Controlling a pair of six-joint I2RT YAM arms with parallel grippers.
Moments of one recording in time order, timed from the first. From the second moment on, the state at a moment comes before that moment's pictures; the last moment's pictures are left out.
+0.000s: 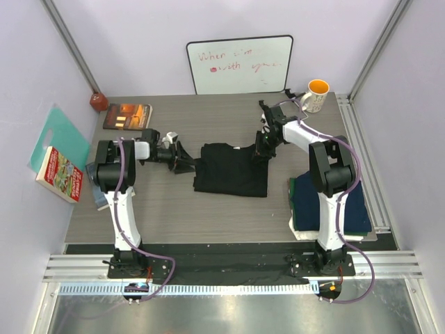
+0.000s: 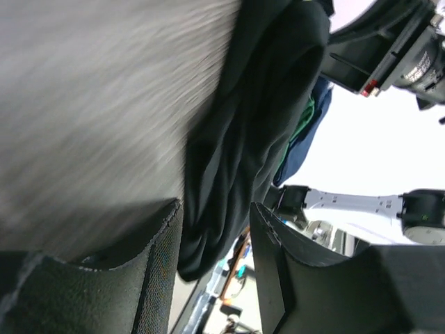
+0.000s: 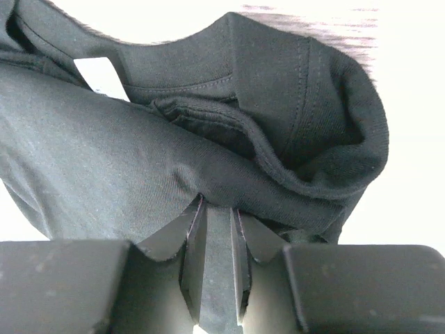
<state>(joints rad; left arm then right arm) -0.01 2.17 1.24 -0.25 1.11 -0.52 0.30 2.12 1.56 -0.64 -0.33 0.44</state>
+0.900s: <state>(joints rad) -0.18 2.25 1.27 -0.08 1.22 -0.55 0.30 2.17 1.65 -0.74 -0.33 0.43</state>
